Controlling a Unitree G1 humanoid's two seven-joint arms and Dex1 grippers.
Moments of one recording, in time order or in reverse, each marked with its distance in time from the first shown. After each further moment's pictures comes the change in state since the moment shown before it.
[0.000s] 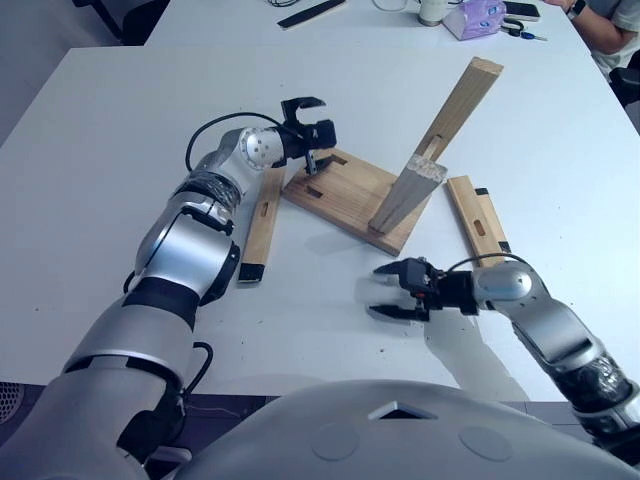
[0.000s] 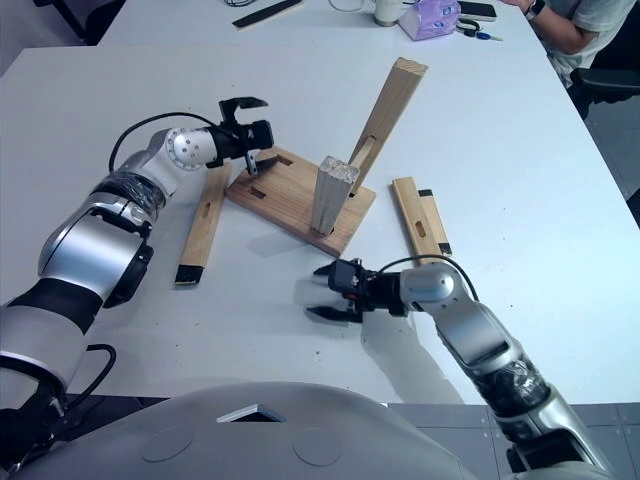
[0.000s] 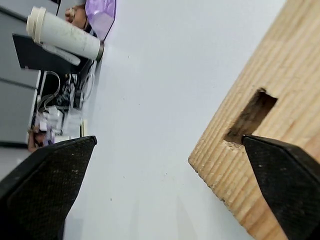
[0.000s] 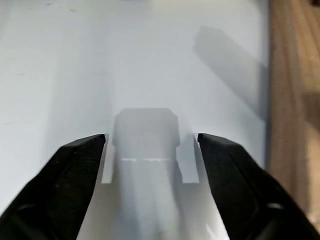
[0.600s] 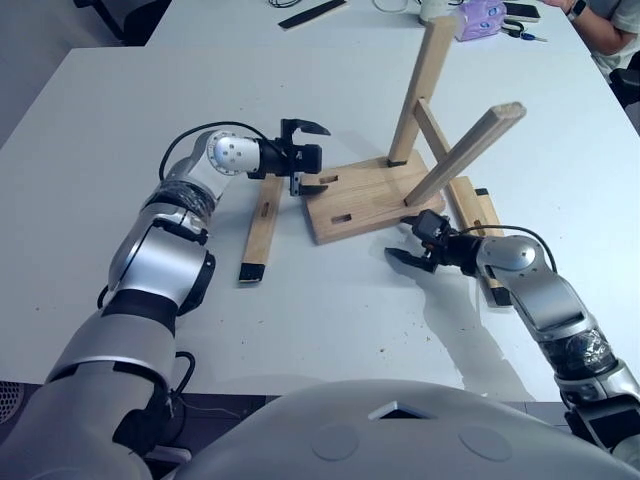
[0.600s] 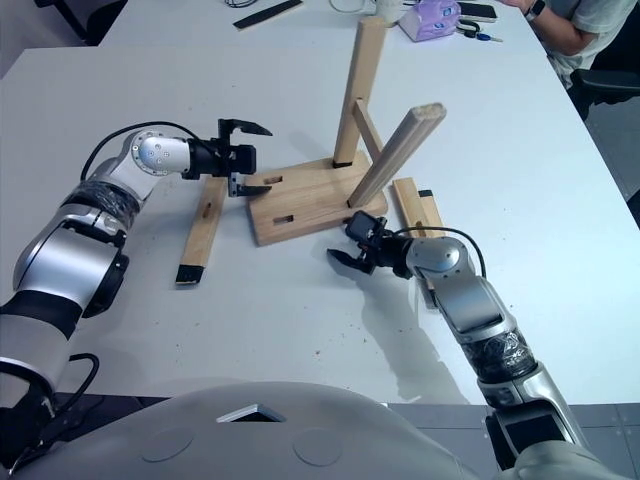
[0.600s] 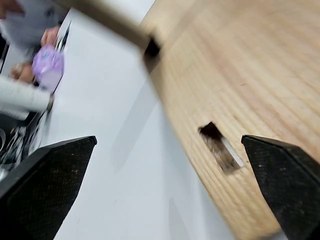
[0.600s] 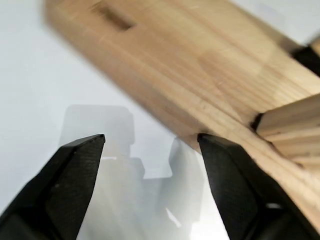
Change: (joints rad) left arm 0.148 0.123 0.051 -0.201 -0.224 -0.201 -0.490; right arm -0.081 0.028 -0.150 0.114 -0.034 0.057 -0.152
